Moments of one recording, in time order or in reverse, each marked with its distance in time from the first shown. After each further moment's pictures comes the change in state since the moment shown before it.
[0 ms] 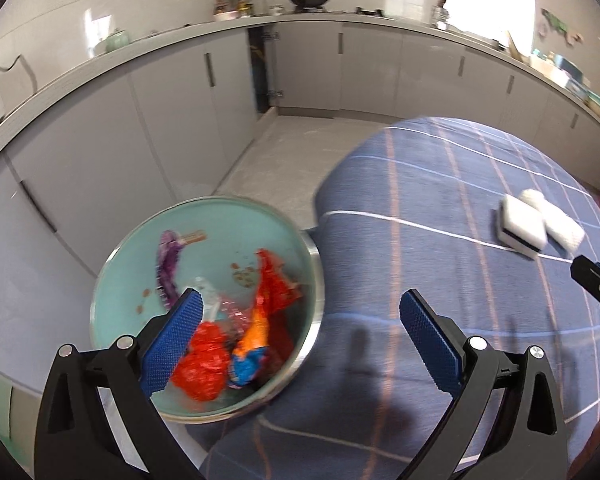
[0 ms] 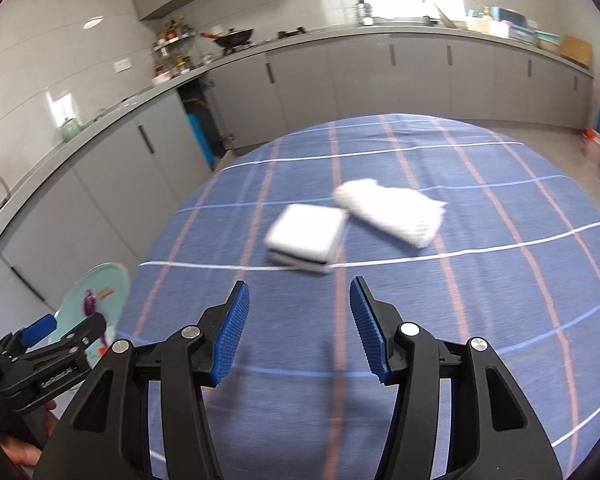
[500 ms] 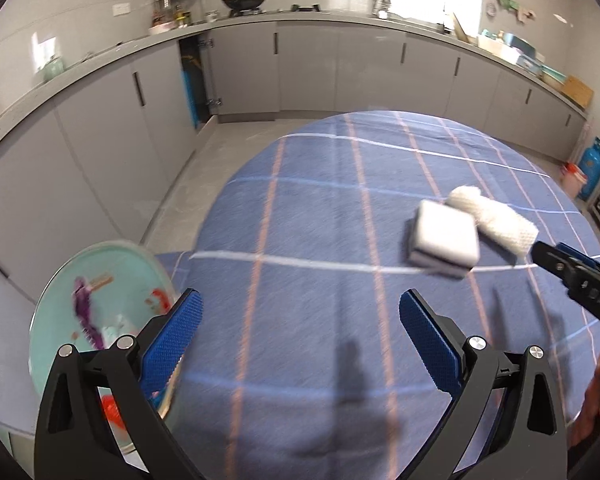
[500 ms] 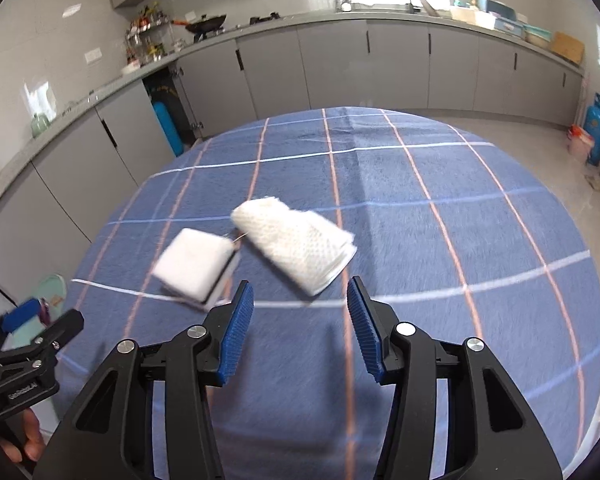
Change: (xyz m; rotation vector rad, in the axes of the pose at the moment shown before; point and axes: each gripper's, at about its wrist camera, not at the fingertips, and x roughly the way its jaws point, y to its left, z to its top) left arm 0.022 -0.087 0.030 0.117 -0.006 -0.146; right arm 0.037 -0.070 0.040 -0.027 0.073 -0.071
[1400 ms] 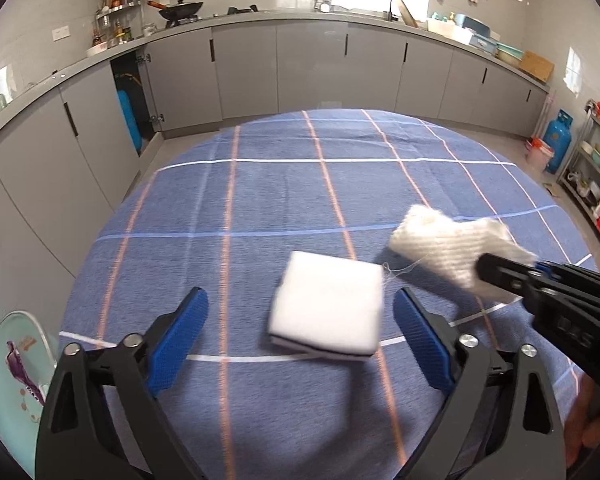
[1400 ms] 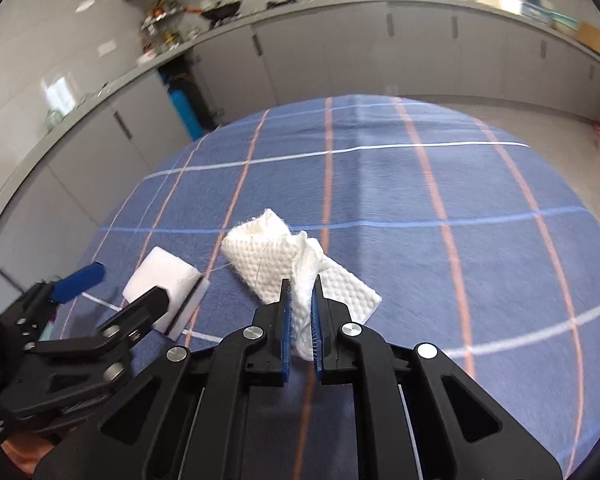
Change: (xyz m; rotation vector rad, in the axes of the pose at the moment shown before) left arm 0.056 -0.096 0.036 0.114 0.010 -0.131; right arm 0.022 -0.039 0.021 0.012 0.039 0.093
